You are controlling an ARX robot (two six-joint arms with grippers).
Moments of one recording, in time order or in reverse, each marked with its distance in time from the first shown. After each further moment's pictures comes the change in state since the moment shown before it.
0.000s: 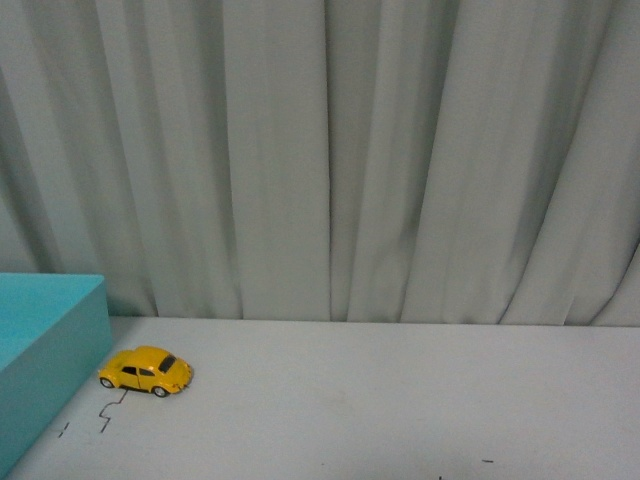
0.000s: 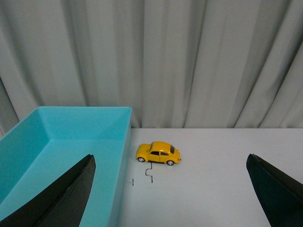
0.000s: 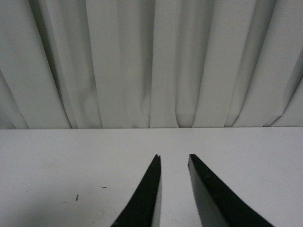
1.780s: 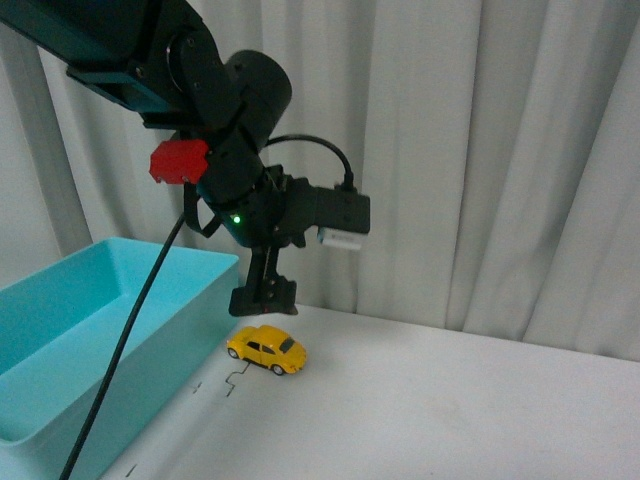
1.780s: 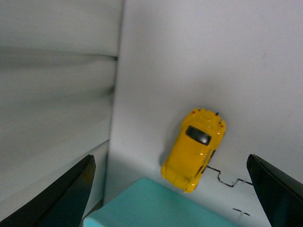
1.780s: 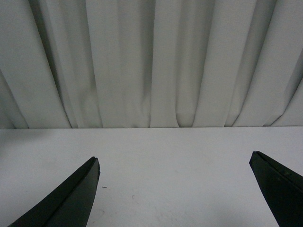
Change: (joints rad) left arm -0.089 2.042 1.521 -0.458 0.060 1.307; right arm 0.000 0.001 0.000 0.000 0.000 0.000
